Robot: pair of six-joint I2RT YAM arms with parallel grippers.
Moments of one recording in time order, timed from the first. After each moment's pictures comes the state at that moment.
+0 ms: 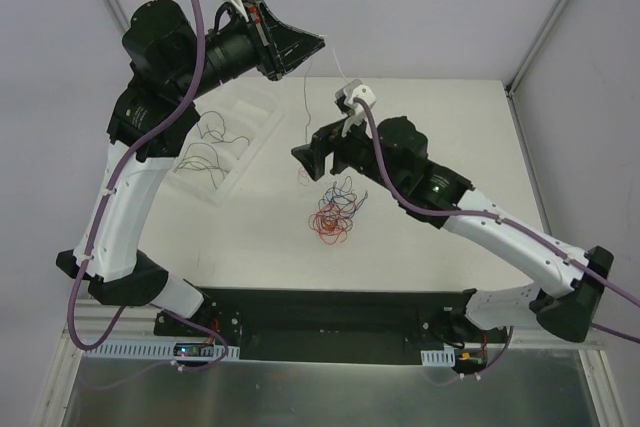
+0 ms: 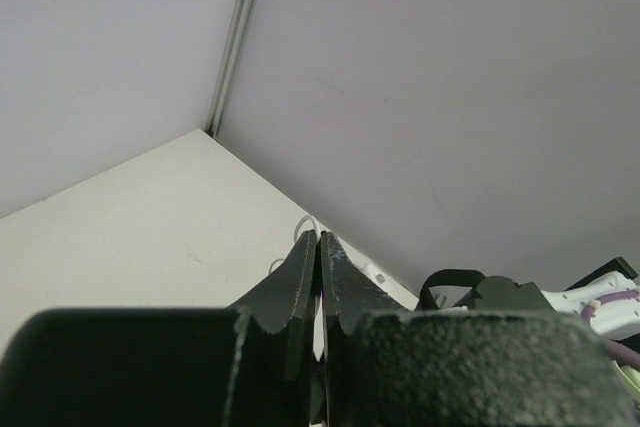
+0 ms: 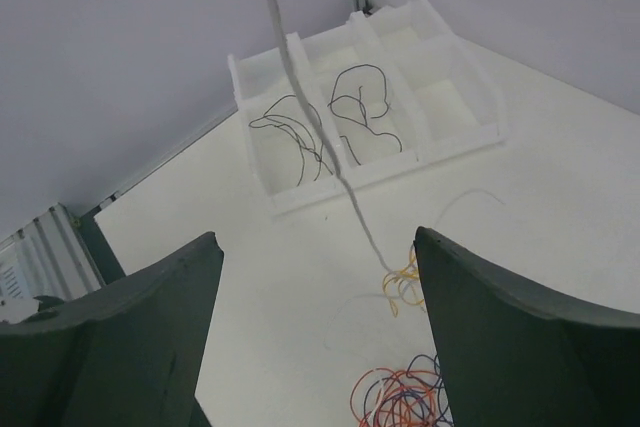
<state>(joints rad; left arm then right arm) -0.58 1.48 2.19 -0.56 0.42 -0.47 0.97 1.25 1.30 -0.15 0.05 0.18</state>
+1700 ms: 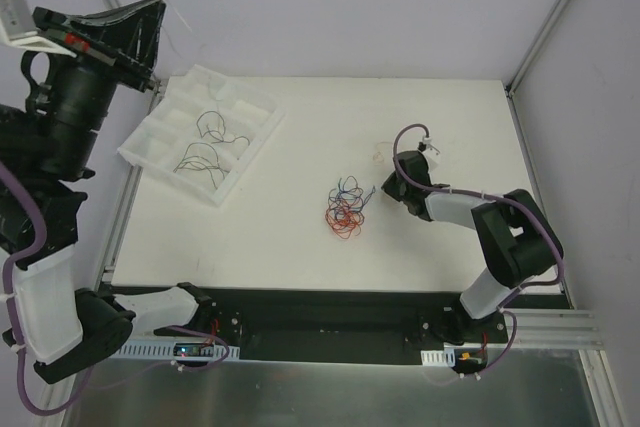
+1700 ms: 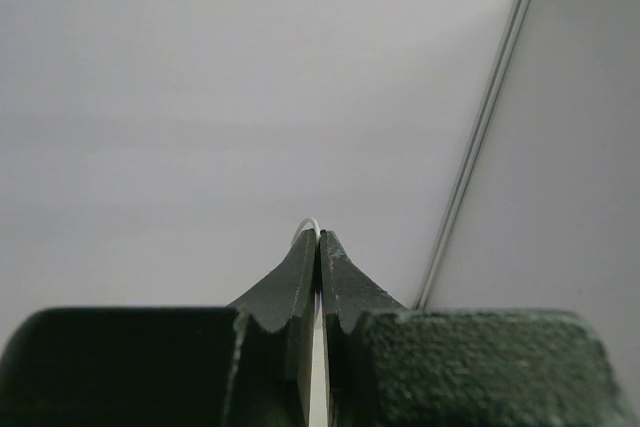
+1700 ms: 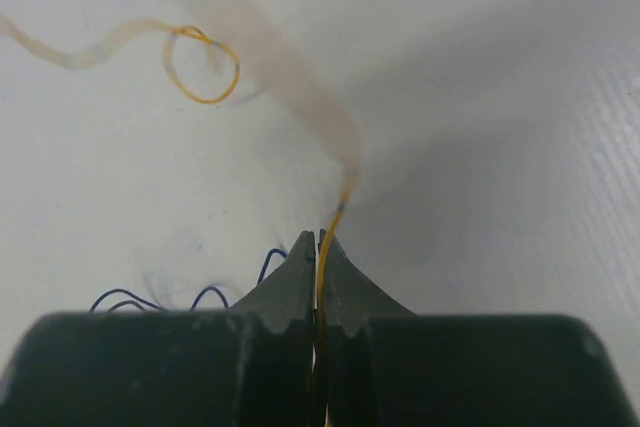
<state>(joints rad) -0.57 1.18 2.20 -0.55 -0.11 -0.14 0.48 1.62 0.73 0.16 0.27 0.89</state>
